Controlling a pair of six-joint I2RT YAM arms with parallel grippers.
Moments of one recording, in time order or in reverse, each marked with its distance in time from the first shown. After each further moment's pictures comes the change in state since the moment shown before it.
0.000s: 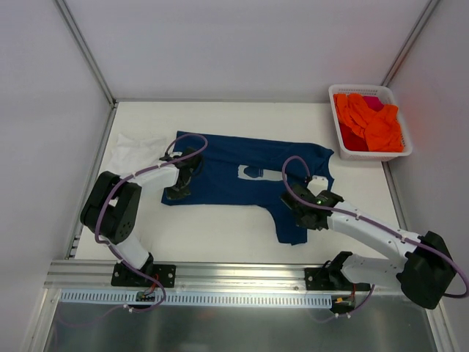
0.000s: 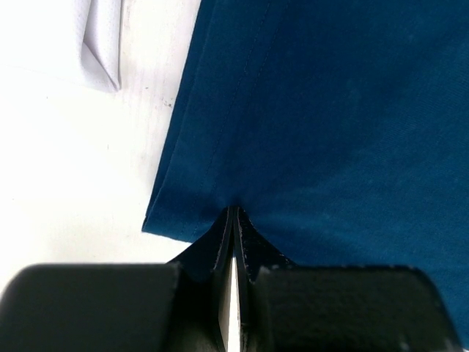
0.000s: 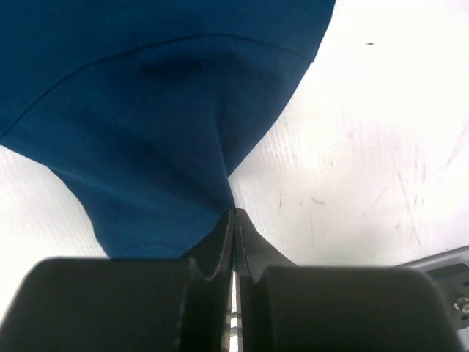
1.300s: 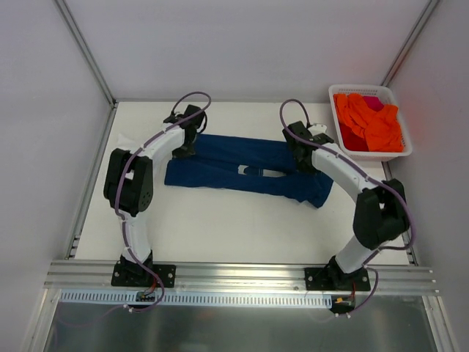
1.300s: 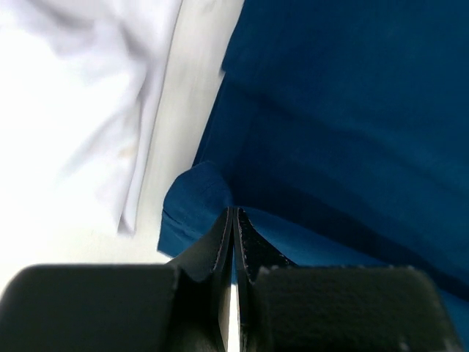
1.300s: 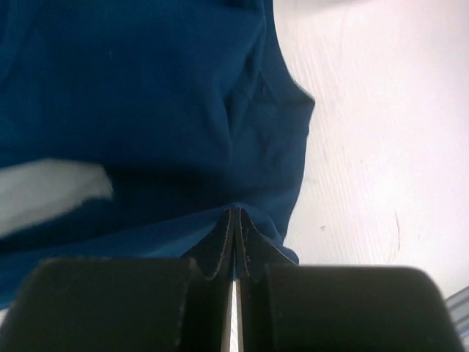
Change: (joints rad) left arm 0.094 0.267 0.550 -0.135 -0.024 0.150; right arm -0.340 0.457 0.518 0.062 0.109 -0.314
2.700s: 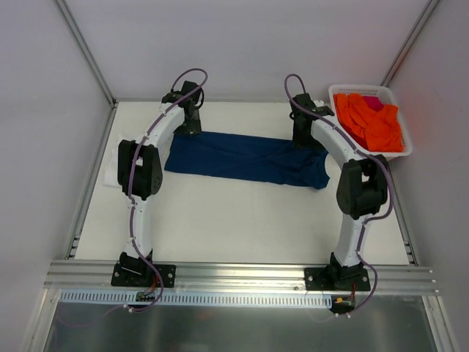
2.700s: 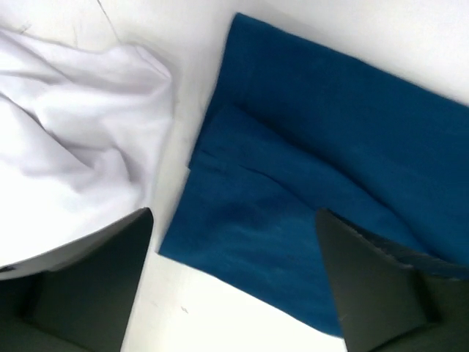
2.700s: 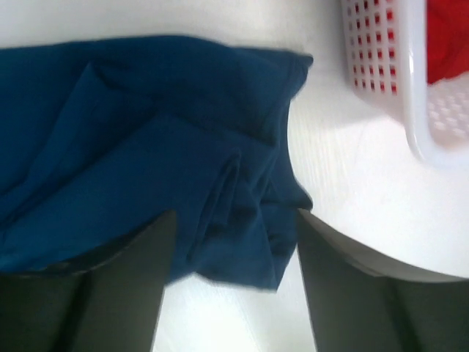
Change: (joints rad) left arm 0.080 0.313 0.542 -0.140 0.050 0.090; right arm -0.169 0.406 0.500 -0.035 -0.125 -0.259
